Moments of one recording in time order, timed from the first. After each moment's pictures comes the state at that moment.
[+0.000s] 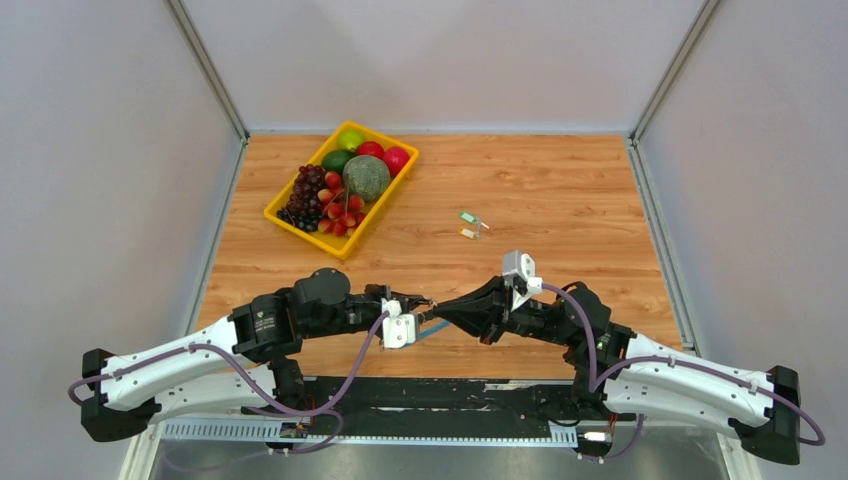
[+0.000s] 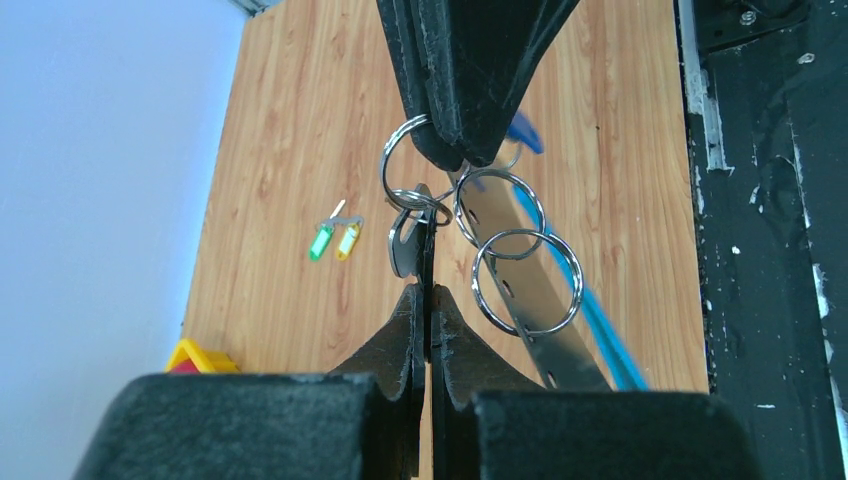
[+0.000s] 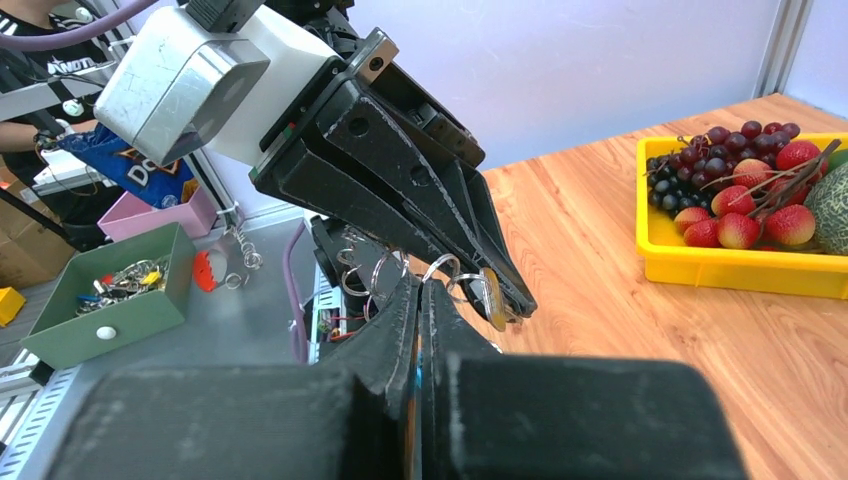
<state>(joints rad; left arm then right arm) -1.20 0.76 0.82 -0.38 0.08 0.63 1.16 0.68 0.52 0.38 -0.22 0.26</state>
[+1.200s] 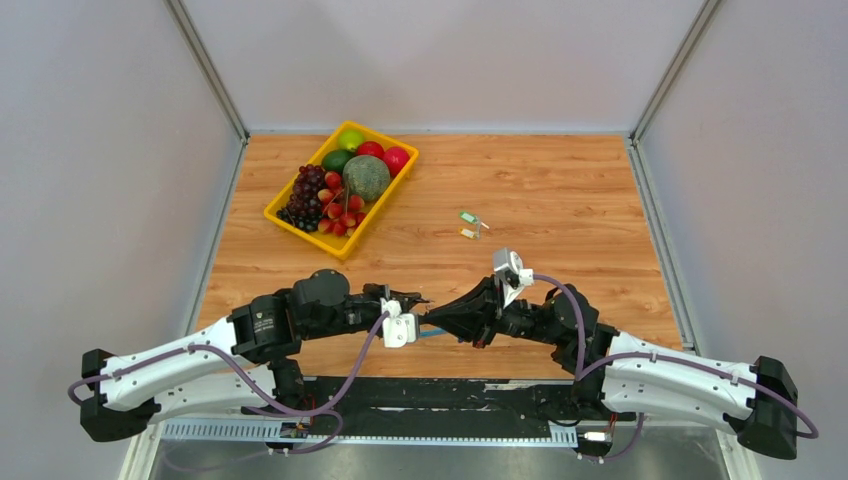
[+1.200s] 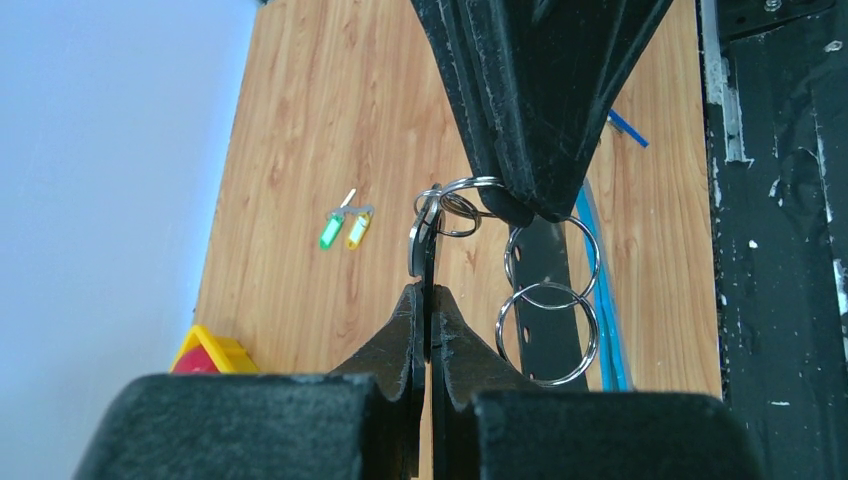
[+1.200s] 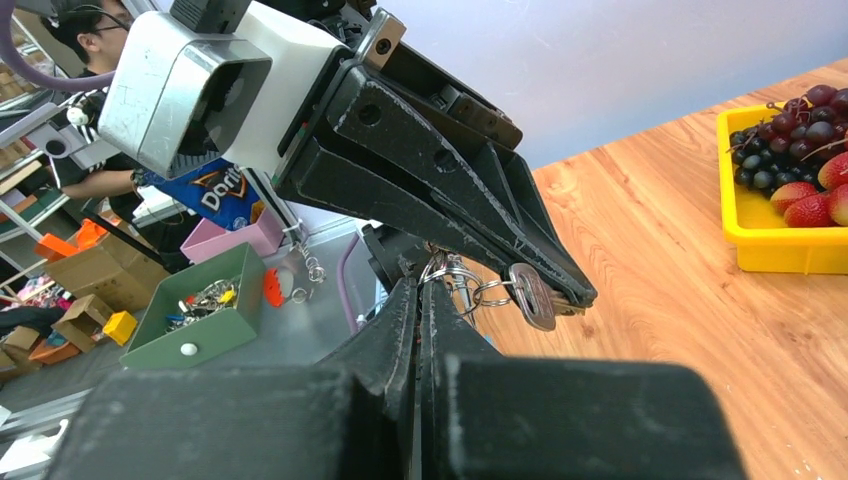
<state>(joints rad) -1.20 0.76 0.82 -0.39 0.05 0.64 1.16 0.76 0.46 0.56 -0.27 0.43</state>
